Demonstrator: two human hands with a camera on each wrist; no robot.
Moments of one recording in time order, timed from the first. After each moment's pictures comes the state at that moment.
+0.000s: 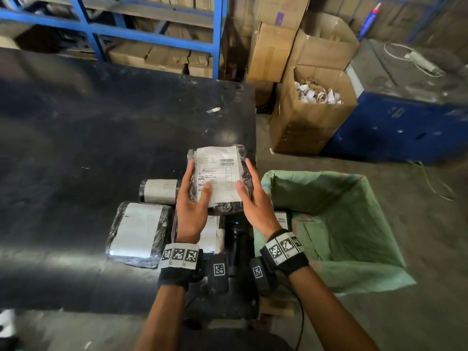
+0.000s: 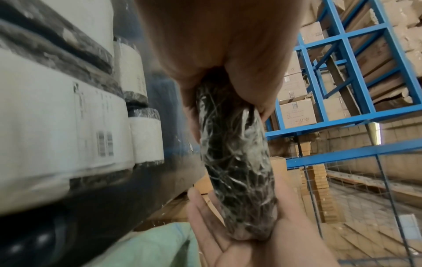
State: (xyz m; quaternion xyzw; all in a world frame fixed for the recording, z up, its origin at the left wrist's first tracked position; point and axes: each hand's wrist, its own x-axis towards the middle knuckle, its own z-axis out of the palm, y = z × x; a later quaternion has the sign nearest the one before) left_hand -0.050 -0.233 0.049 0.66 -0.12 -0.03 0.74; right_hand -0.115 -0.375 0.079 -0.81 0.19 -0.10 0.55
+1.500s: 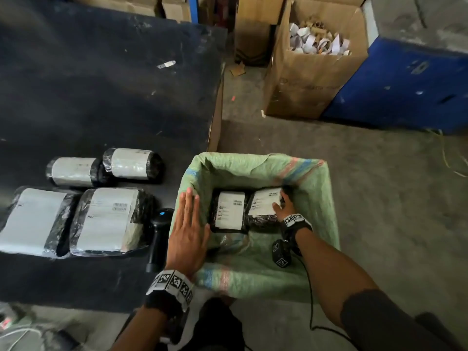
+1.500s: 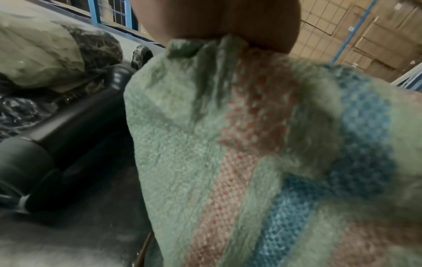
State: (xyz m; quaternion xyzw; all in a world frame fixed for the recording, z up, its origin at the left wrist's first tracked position) left_hand -0.169 -0.406 -0.057 0.94 -0.27 -0.07 0.21; right_hand -0.205 -0.718 -0.157 -0.77 0.42 0.15 0.46
